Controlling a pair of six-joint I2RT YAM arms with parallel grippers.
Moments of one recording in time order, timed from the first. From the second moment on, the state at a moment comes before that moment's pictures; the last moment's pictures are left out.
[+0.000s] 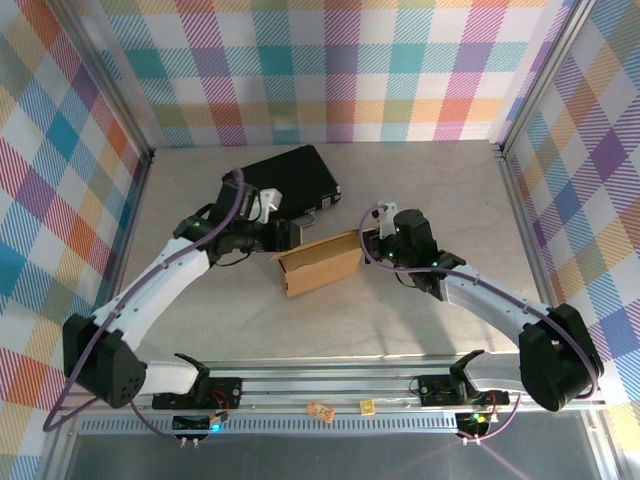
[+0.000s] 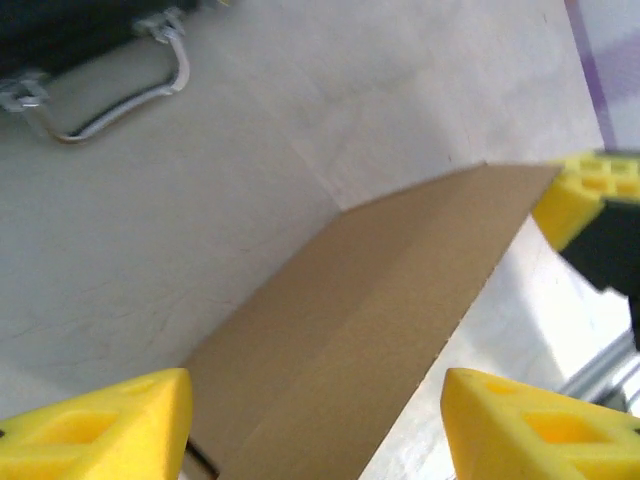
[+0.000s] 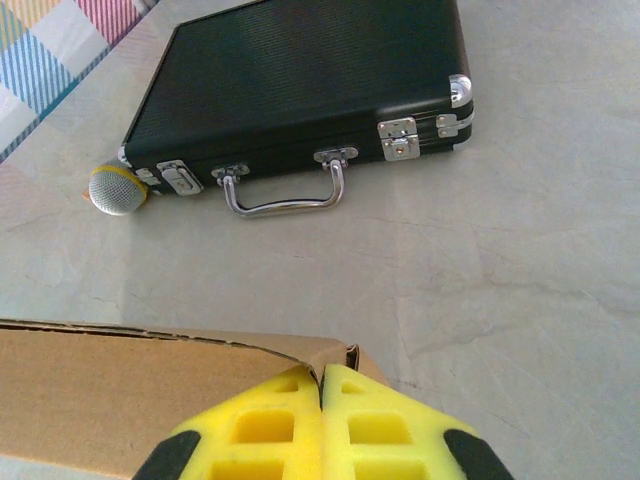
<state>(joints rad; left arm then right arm) -0.45 1.28 1.15 -0.68 0.28 -0.51 0.57 1.27 0.73 0.03 -0.13 0.26</state>
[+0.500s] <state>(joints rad) -0.78 1.17 1.29 -0.89 -0.16 -1.97 0.60 1.23 0.70 0.03 -0.04 0.27</state>
